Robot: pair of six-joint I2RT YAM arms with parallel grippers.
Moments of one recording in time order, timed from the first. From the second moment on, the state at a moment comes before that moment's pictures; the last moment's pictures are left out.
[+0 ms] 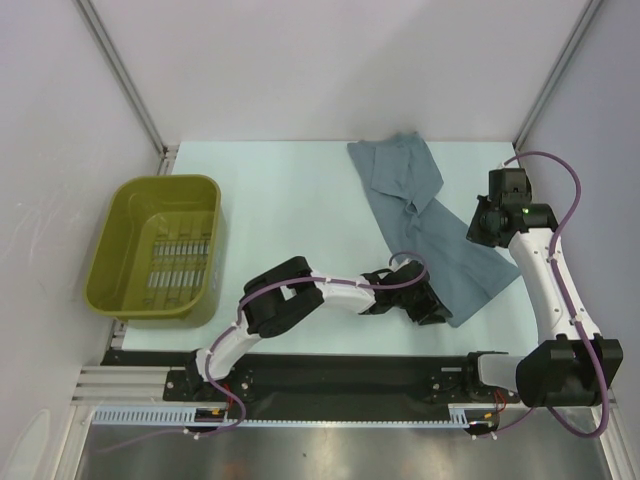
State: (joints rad) left arm -1.17 2.29 1.48 0.13 0.19 -1.63; right arm 0.01 1.24 1.21 -0.91 0.12 0.34
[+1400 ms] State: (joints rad) left arm -1.03 1.72 0.85 -0.28 0.43 -0.78; right arm 0.09 1.21 0.87 -0.87 -0.15 0.45
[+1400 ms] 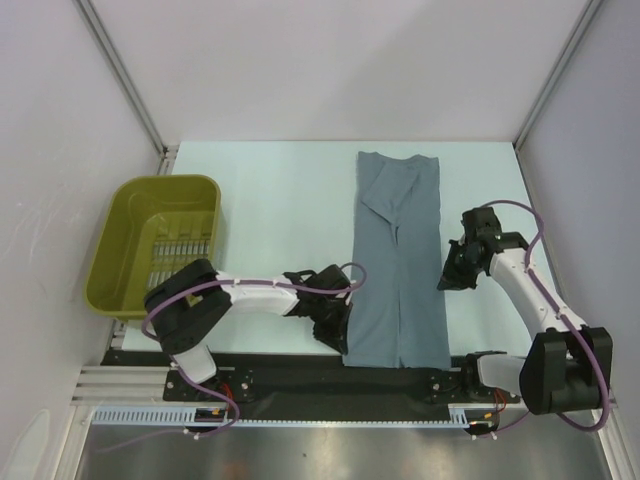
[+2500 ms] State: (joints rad) left arm -0.44 2.17 1.72 -0.19 0.45 -0.38; right arm -0.13 2.27 1.79 -0.38 -0.33 0.35
